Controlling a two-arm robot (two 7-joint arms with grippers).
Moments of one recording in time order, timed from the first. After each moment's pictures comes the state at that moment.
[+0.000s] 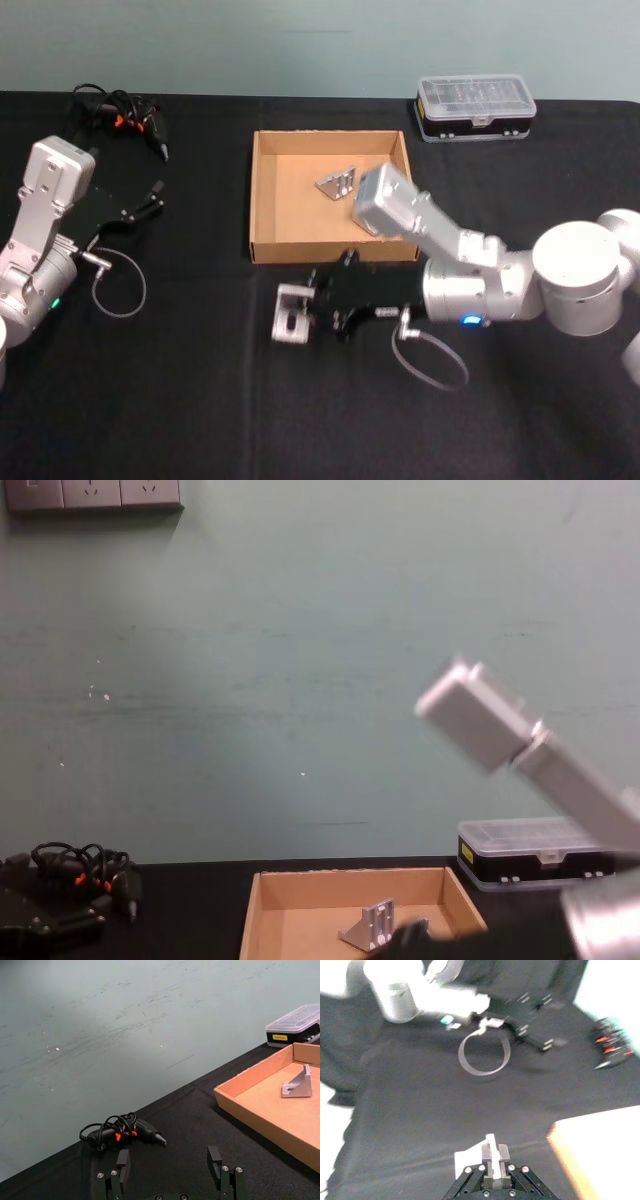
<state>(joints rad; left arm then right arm) -0.20 0.60 0.45 -1.41 -0.25 -0.12 0.03 0.50 0.54 -0.77 -1.51 0.30 0.18 0.74</state>
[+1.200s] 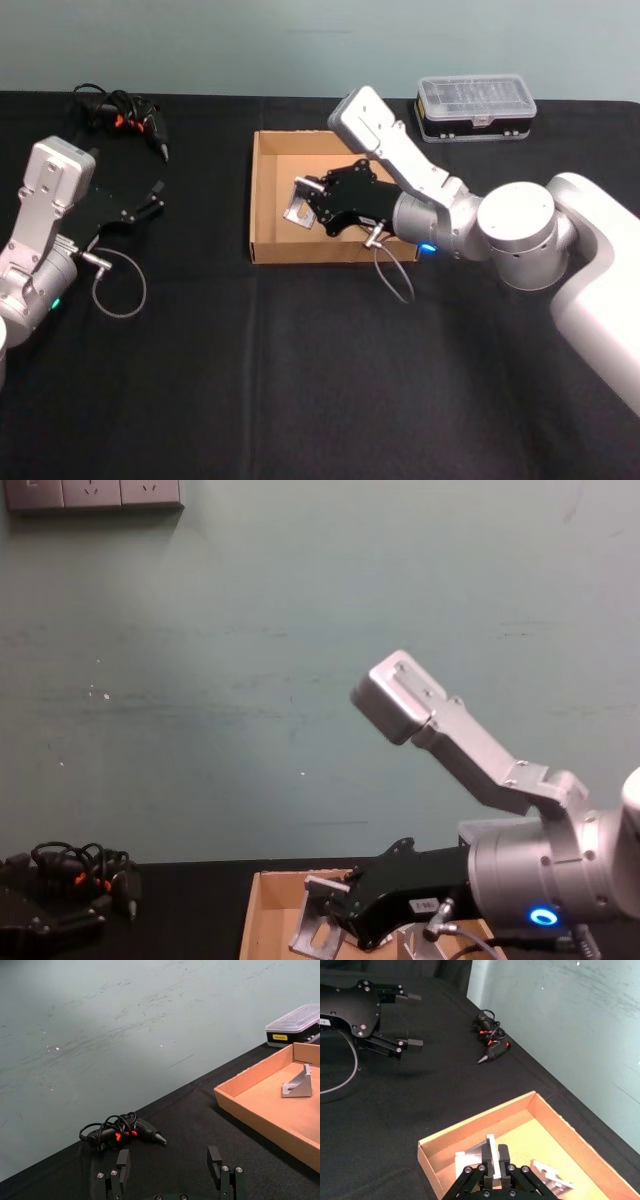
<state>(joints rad) -0.20 0.60 0.45 -1.41 -0.25 -0.12 0.03 0.58 0.30 -0.68 -1.24 0.10 0.18 0.45</state>
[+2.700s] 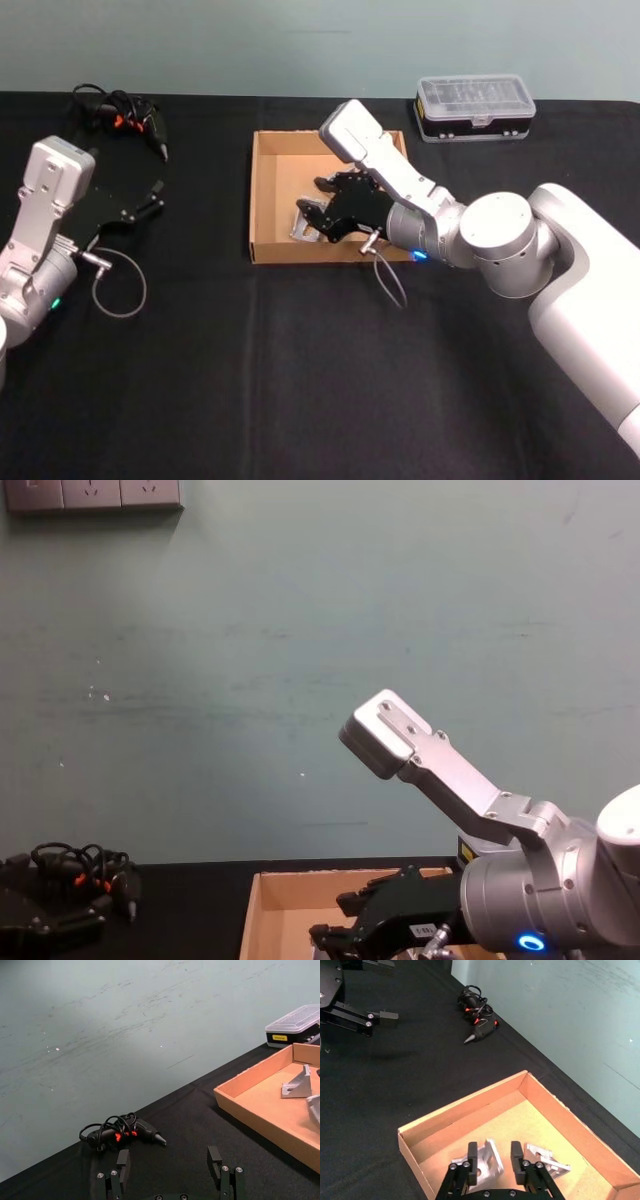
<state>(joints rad) -0.20 0.60 0.45 -1.41 -0.25 -0.12 0.03 0.56 0.22 -0.61 -1.17 -0.02 0.21 0.43</state>
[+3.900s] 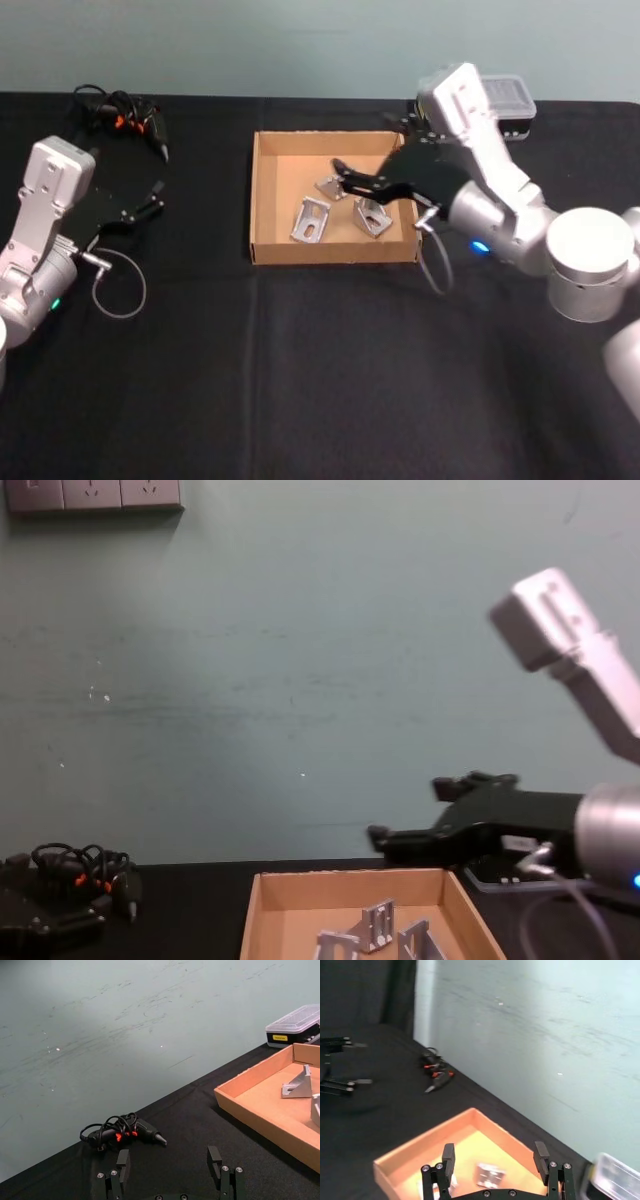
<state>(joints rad) -0.20 0.60 0.45 -1.41 -0.25 -0.12 0.03 0.35 0.30 -0.41 -1.47 0.04 0.14 0.36</state>
